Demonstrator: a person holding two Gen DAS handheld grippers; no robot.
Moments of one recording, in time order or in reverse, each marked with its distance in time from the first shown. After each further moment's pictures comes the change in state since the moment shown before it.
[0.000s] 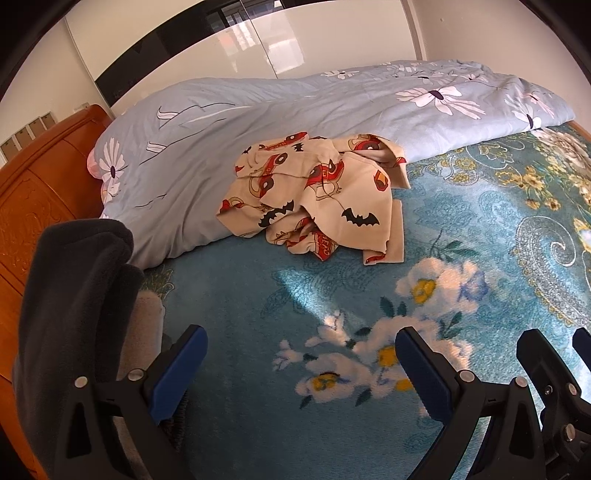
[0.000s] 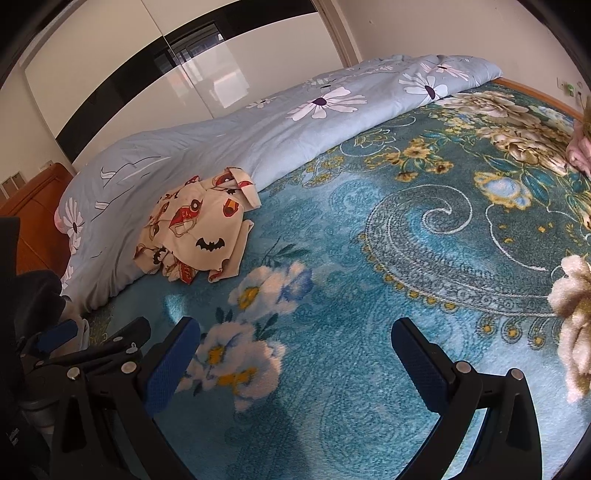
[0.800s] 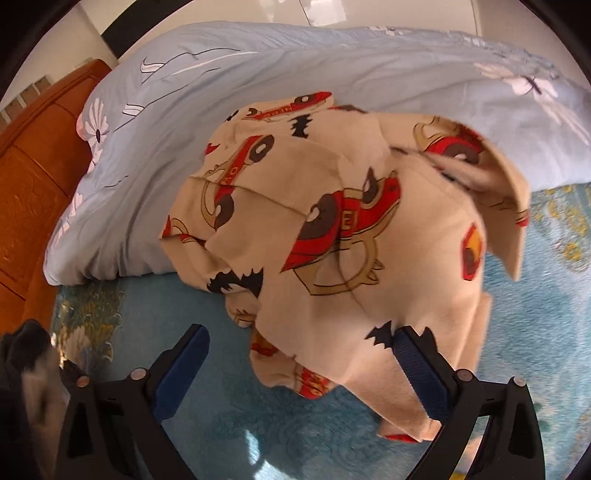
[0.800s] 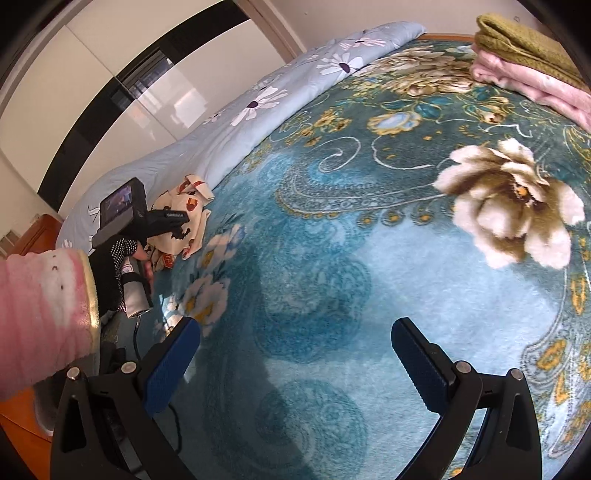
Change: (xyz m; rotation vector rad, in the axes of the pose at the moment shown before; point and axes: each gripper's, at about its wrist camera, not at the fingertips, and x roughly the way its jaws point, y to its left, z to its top) left arm 0.172 -0.020 0.105 -0.150 0.224 0.043; right arm -0.085 -0.073 -0.070 0.238 -0.003 -0.030
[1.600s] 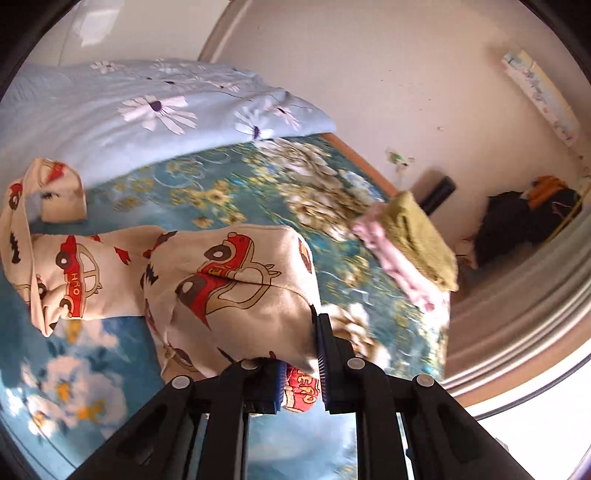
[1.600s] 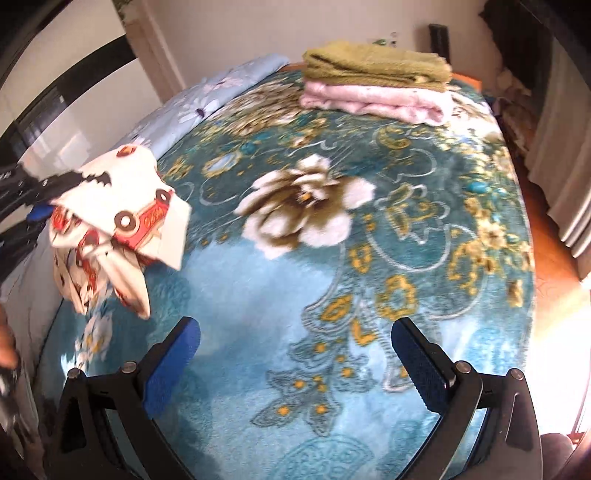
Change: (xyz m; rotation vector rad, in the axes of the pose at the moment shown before) left arm -0.270 -0.057 -0.125 0.331 -0.021 -1.262; right arm -0.105 -0.054 -0.027 0.209 -0.166 -0.513
